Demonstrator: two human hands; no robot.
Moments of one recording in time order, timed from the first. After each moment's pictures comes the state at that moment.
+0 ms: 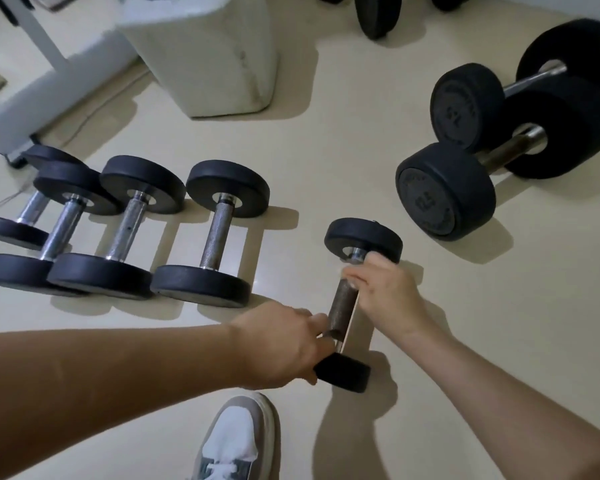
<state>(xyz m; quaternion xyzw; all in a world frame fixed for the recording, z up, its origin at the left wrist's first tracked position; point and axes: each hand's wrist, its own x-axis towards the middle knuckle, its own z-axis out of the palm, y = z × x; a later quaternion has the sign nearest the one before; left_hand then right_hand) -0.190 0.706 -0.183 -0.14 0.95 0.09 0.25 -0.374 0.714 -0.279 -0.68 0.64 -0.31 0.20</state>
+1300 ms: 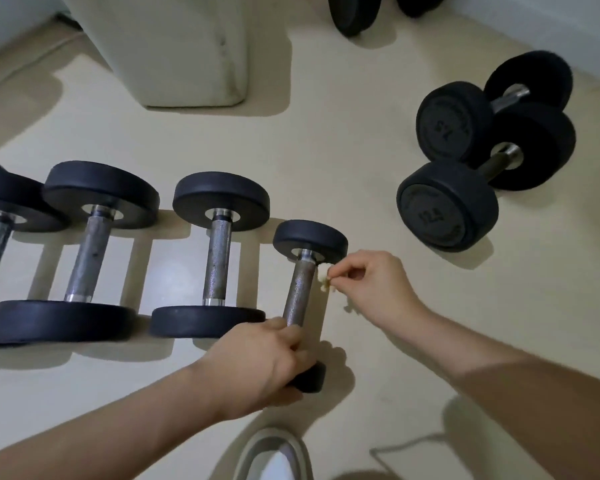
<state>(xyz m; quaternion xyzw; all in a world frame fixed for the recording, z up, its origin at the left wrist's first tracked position) -0.101 0.659 -0.209 -0.13 0.97 0.14 0.14 -0.315 0.666 -0.218 -0.47 0.74 -0.28 0.39</state>
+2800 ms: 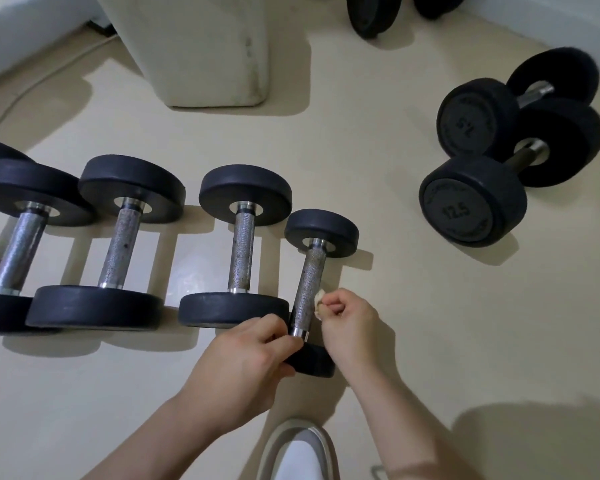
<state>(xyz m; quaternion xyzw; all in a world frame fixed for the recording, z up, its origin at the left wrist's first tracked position) -0.053 0.686 -0.210 -0.33 0.91 0.23 -0.04 -0.221 0.704 -0.262 -0.33 0.82 -0.32 0.35</state>
